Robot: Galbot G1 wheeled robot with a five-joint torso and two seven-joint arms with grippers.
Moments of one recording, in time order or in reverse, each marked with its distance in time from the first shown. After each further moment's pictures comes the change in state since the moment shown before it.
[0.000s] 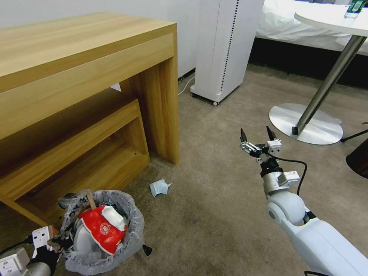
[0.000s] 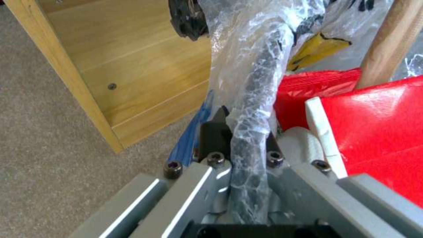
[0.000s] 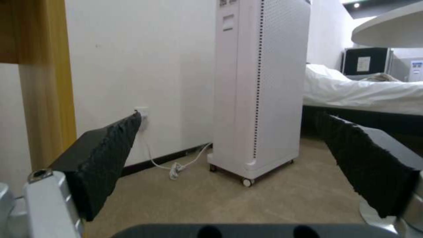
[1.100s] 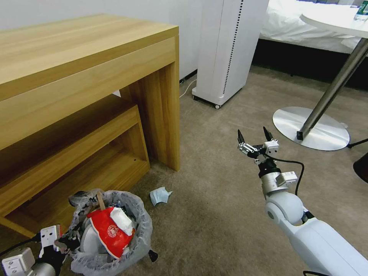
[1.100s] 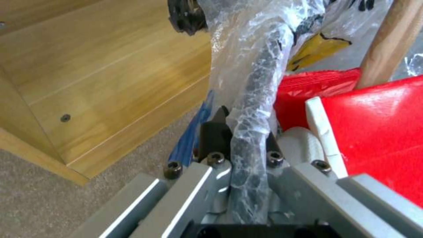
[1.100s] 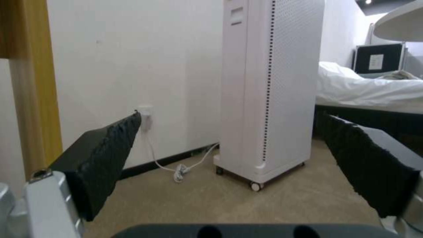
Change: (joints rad) left arm 0.049 0.025 0.025 -0.052 0.045 0.012 0.065; right arm 0.013 0.006 -0.015 -0.019 0.004 0.008 -0.024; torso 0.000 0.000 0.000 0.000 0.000
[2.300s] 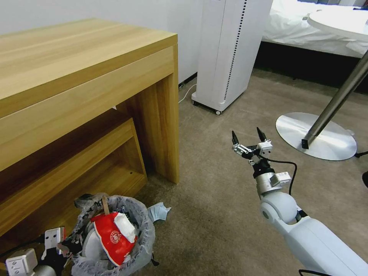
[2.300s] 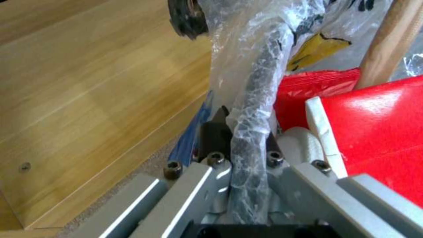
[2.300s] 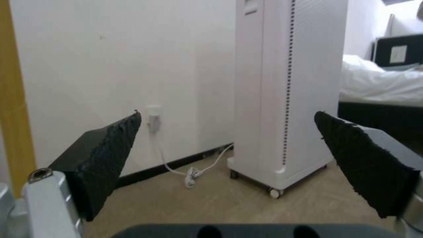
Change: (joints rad) left arm 0.018 0.031 0.002 -0.002 -0.016 0.025 0.002; right arm 0.051 0.009 -0.094 -0.020 0.019 0.012 0.008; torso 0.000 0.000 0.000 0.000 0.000
